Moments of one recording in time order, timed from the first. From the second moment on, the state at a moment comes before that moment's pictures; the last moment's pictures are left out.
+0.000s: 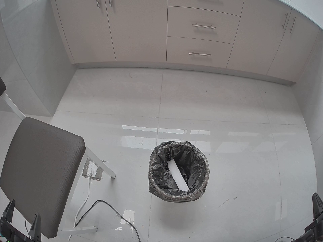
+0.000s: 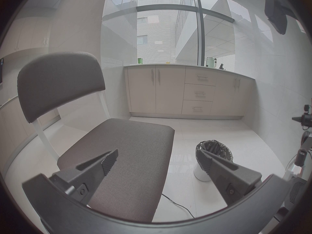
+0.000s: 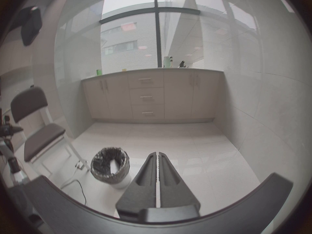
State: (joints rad) left arm 0.00 0.02 -0.02 0.02 0.00 0.00; right arm 0.00 0.01 -0.03 -0.03 -0.03 0.01
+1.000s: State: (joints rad) left arm 0.00 0.02 -0.02 0.02 0.00 0.00; right arm 0.00 0.01 -0.02 0.00 0.00 0.00
